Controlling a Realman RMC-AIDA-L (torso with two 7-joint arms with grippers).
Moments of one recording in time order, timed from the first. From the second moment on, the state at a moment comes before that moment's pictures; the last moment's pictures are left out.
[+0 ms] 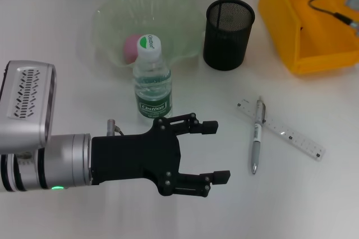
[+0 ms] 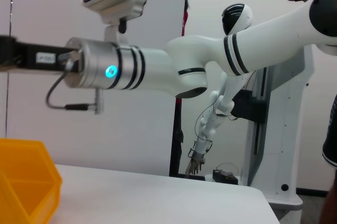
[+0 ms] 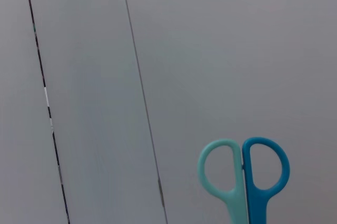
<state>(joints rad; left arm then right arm) -0.30 -2.08 1.52 0.74 1.34 1.51 -1.09 0.70 2.08 -0.68 -0.56 -1.56 -1.23 1.28</state>
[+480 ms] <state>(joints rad) -0.30 -2.07 1.52 0.74 1.34 1.51 -1.07 0.76 2.08 -0.73 -0.36 -1.54 -1.06 1.11</state>
